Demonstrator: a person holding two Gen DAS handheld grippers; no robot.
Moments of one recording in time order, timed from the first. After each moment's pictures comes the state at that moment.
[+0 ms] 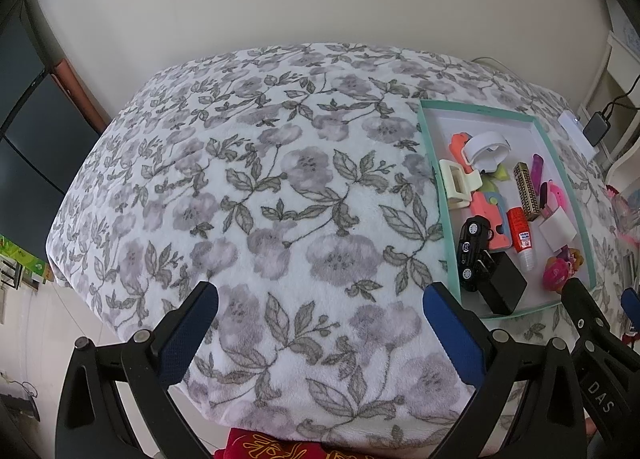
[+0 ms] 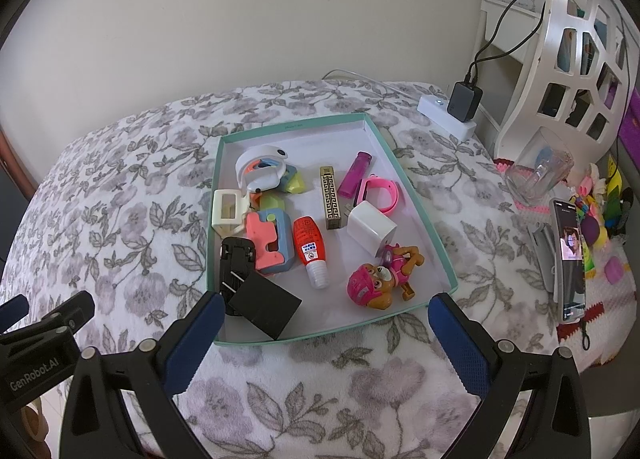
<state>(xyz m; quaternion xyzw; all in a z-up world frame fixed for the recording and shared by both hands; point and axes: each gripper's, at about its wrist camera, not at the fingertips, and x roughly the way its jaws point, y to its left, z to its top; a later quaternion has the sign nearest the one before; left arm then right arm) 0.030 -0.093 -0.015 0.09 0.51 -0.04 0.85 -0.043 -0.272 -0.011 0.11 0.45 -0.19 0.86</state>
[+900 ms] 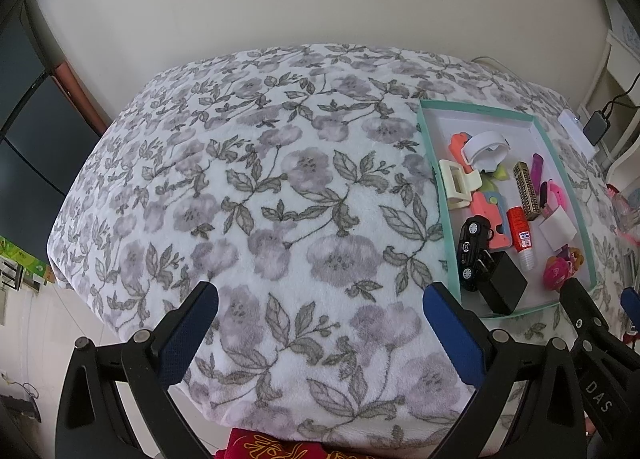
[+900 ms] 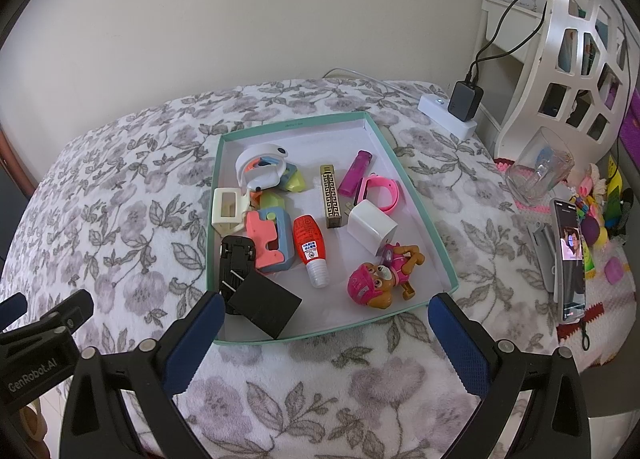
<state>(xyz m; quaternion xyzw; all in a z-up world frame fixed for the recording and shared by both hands) 0.030 -0.093 -0.014 0.09 0.52 -0.04 0.85 -0.042 -0.272 -0.011 0.11 0.46 -0.19 0.86</state>
